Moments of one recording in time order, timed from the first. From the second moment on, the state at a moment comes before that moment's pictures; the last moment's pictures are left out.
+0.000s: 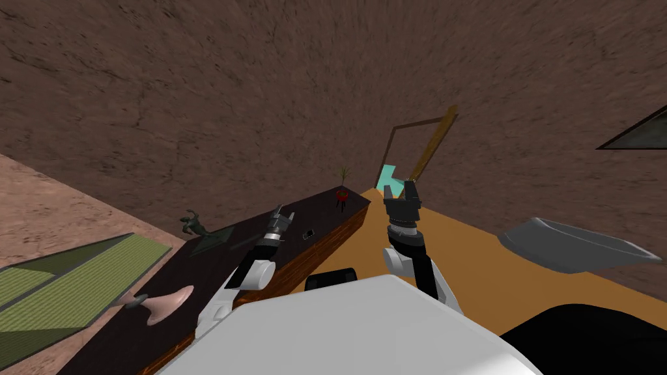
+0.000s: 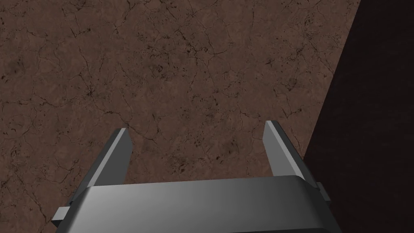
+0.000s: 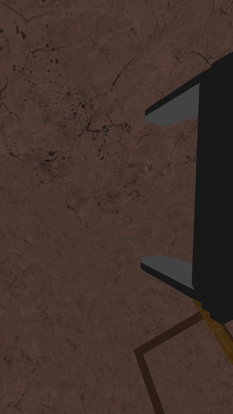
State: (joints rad) left arm 0.31 0.35 -0.11 -1.97 0.34 -0.20 0.31; right arm 0.51 0.00 -0.06 -2.39 0.09 -0.62 -0.07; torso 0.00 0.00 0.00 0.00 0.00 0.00
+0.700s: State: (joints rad) left arm 0.24 0.43 -0.15 -1.85 0.52 -0.06 0.40; right arm 0.51 0.00 -0.06 -2.39 0.09 -0.62 -0.07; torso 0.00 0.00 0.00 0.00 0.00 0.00
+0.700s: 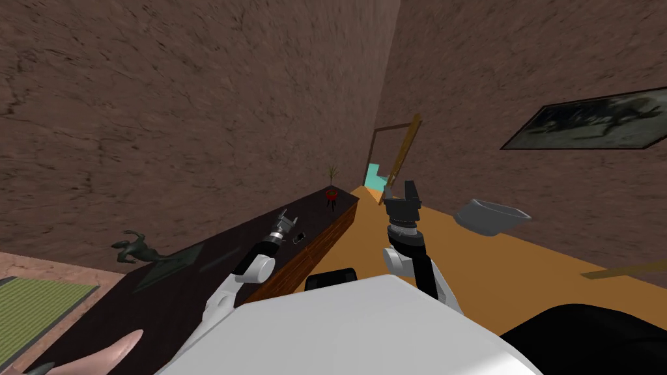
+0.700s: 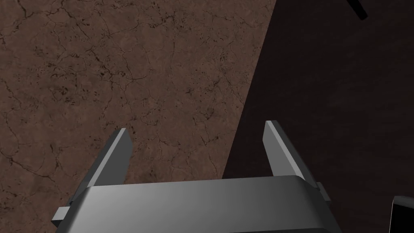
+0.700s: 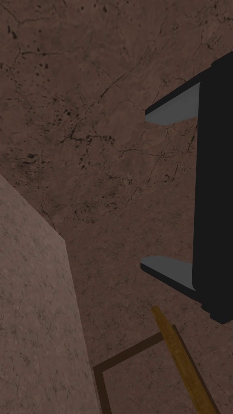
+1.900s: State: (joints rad) left arm 0.16 0.54 -0.18 -1.61 0.77 0.22 0.56; right arm 0.51 0.00 -0.06 -2.39 0.09 -0.62 -0.07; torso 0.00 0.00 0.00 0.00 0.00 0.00
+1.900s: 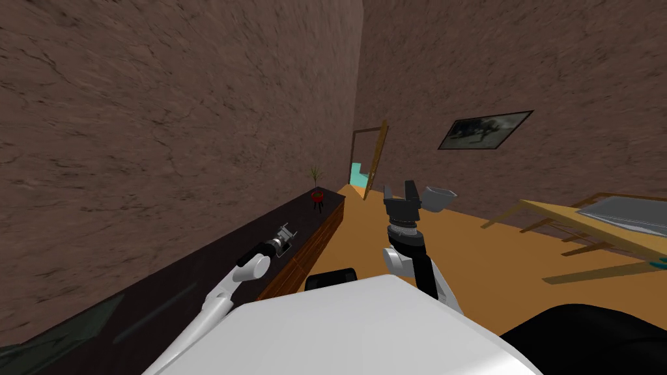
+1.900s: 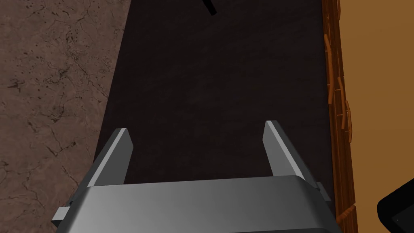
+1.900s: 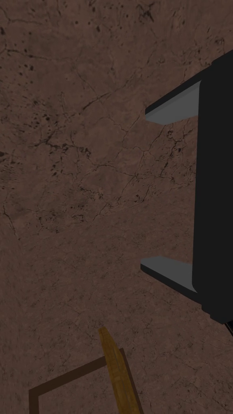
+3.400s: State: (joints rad) left arm 0.09 0.68 -0.24 -1.27 1.00 0.51 0.71; right arm 0.51 0.00 -0.06 -2.39 0.09 -0.62 -0.07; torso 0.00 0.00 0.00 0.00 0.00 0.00
